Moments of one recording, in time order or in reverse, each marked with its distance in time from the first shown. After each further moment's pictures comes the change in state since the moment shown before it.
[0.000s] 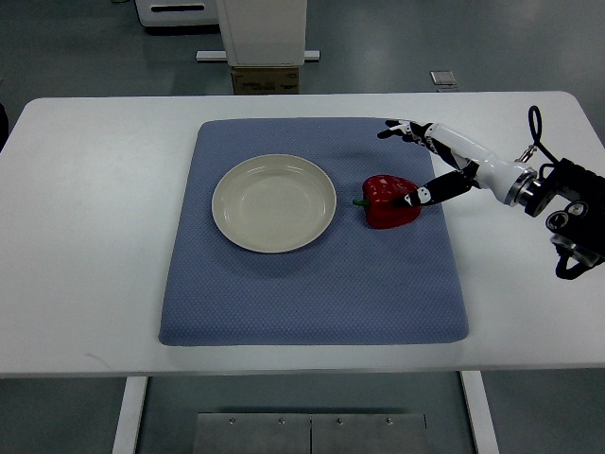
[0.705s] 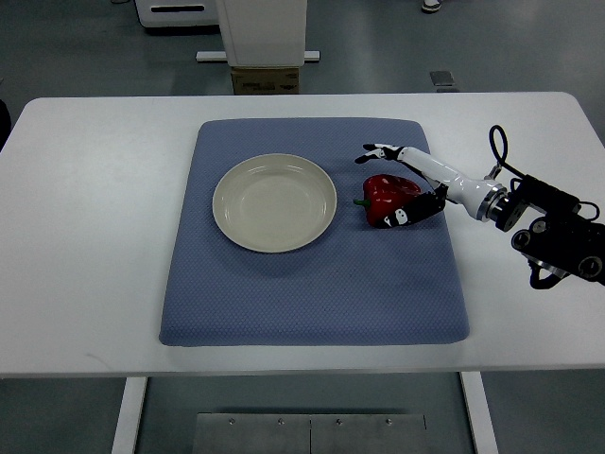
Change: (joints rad) left arm 0.000 0.000 0.000 0.000 0.000 0.000 0.000; right arm 0.020 0.101 -0.132 -0.060 -0.016 -0.117 -0.006
